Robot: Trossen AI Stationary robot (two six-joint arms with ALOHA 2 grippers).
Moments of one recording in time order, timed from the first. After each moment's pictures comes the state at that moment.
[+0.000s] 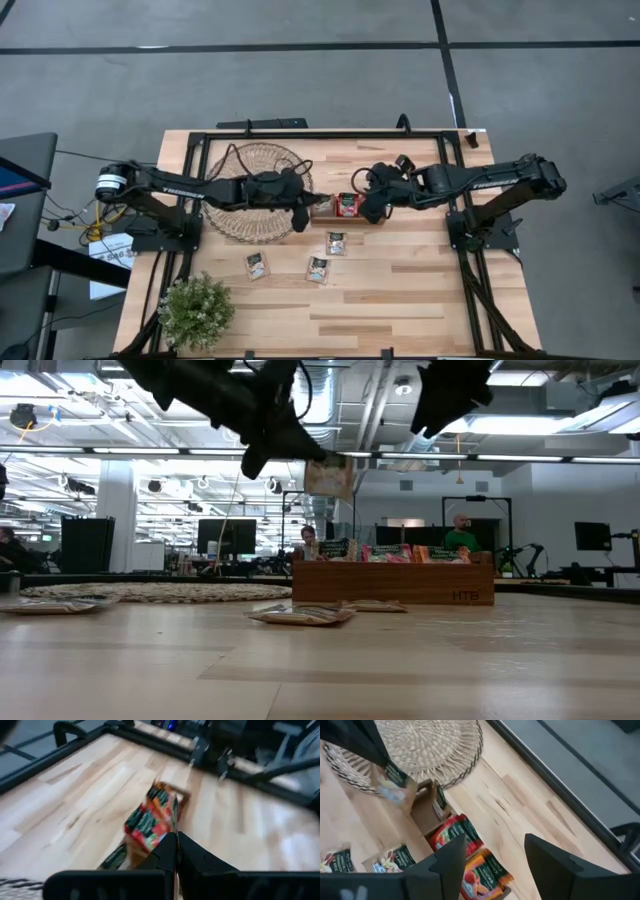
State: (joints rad) left arm 0.07 1.44 0.83 0.23 -0.13 -0.33; right arm 0.11 1.39 1.30 -0.97 0.57 0.51
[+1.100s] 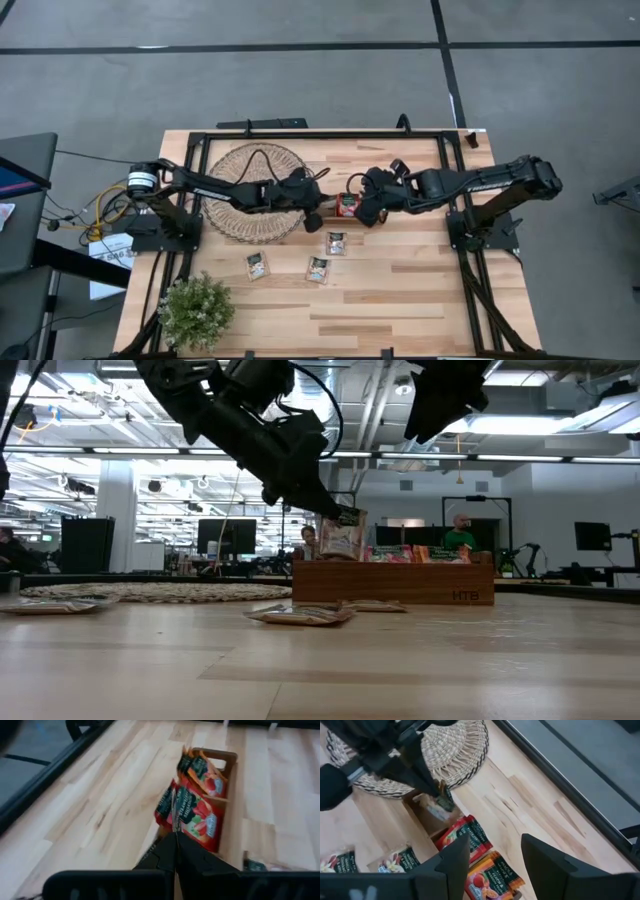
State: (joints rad) left arm 0.09 1.68 0.90 0.28 -0.24 -0.07; right arm 0.13 1.43 1.29 -0.92 0.58 0.52
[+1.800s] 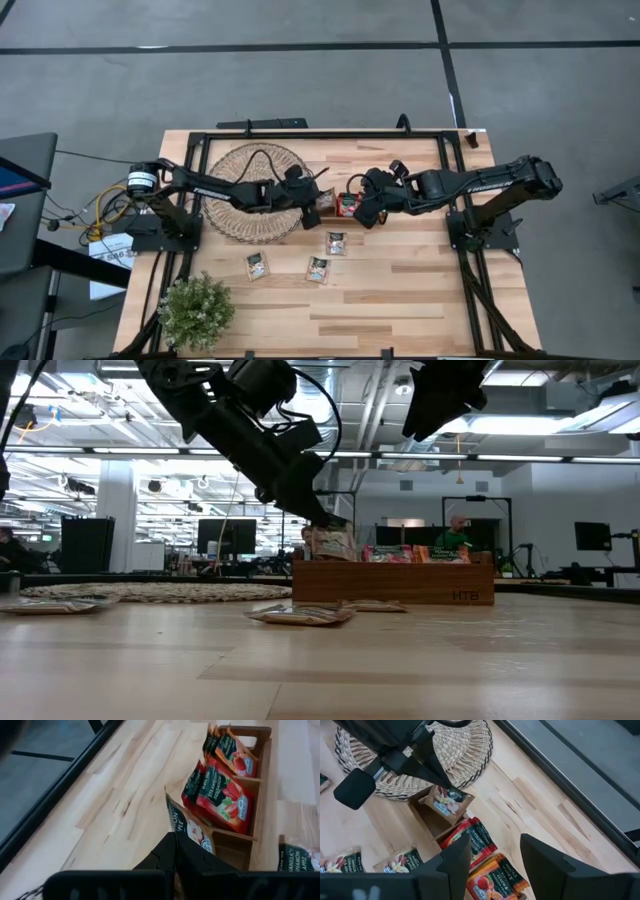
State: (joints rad) left arm 0.09 1.68 0.91 0.20 -0.34 0.00; right arm 0.14 1.43 1.29 -0.90 0.57 0.52
